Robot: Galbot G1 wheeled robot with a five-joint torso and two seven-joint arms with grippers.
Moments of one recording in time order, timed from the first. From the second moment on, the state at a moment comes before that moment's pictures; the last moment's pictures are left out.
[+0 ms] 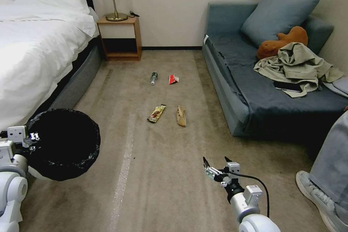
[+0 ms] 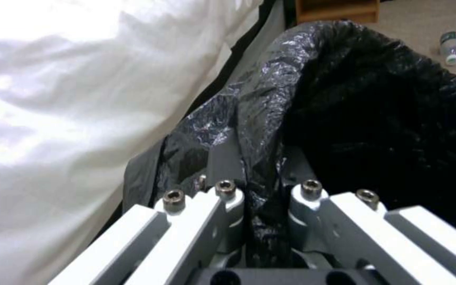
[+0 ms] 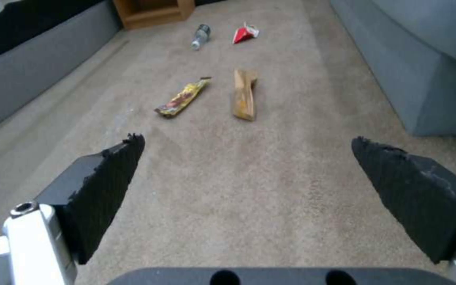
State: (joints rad) left arm 1.41 -1.10 -1.03 -2.02 -0.34 0.55 -0.09; right arm -1.62 1.45 0.45 2.01 0.24 -0.16 -0.06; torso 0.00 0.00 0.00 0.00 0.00
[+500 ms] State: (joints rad) left arm 1.41 -1.10 -1.03 -2.03 -0.34 0.55 -0.09; right arm -1.64 1.45 0.46 2.00 0.23 -0.13 -0.07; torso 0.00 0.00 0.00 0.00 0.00
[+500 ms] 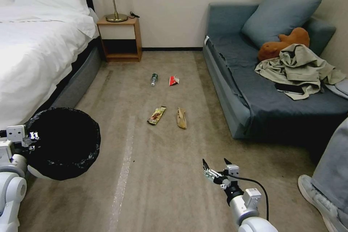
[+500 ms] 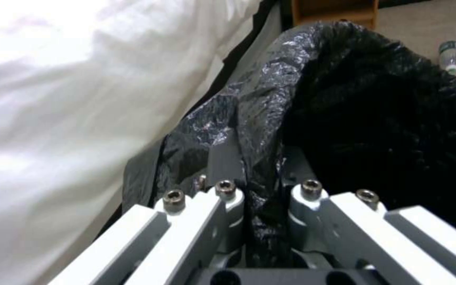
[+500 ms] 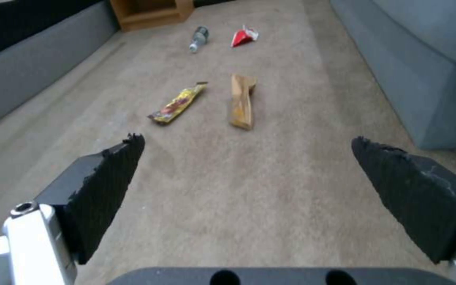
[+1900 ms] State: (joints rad) left arm 1.41 -1.10 -1.04 -2.04 -0.35 0.55 -0.09; right arm -1.63 1.44 0.44 1.97 0.22 -0.12 -0.08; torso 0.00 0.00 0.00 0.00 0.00
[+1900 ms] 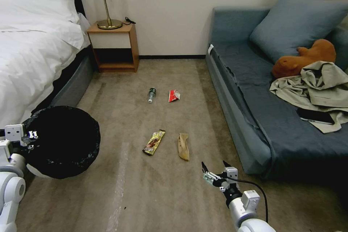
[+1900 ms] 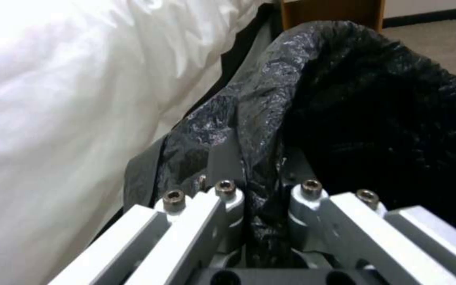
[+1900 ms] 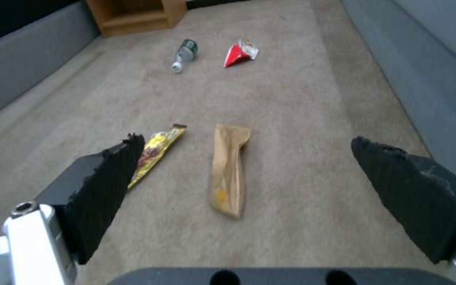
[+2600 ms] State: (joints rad) left arm 1.43 -1.10 -1.06 -2.05 -0.35 0.55 -0.08; right arm -1.63 1.44 0.42 1.94 0.19 -0.12 -0.07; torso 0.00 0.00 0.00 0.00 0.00
